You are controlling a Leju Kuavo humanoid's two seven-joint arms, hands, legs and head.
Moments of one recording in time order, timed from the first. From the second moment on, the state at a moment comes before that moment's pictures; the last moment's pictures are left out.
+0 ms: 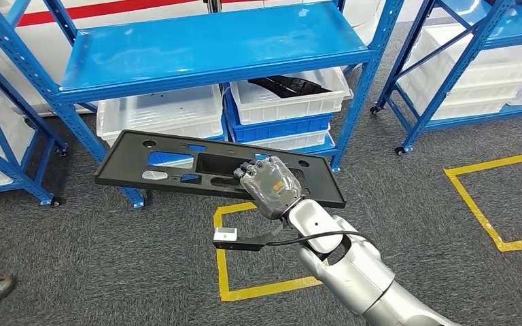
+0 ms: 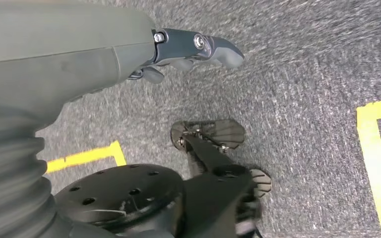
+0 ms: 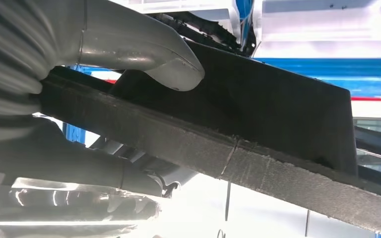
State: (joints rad) left arm -0.07 -0.12 0.69 -0.20 -0.54 0.15 -0.33; right arm -0.60 -0.02 0.95 -1.29 1.22 -0.28 -0.14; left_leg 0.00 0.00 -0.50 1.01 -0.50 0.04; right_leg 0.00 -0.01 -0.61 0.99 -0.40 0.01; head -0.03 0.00
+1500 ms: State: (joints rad) left arm -0.06 -0.13 0.70 -0.20 -0.60 0.10 -0.32; right arm -0.47 -0.02 0.81 -1.33 1.29 -0.26 -0.12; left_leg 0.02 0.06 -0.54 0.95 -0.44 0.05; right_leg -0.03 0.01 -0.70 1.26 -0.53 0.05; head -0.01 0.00
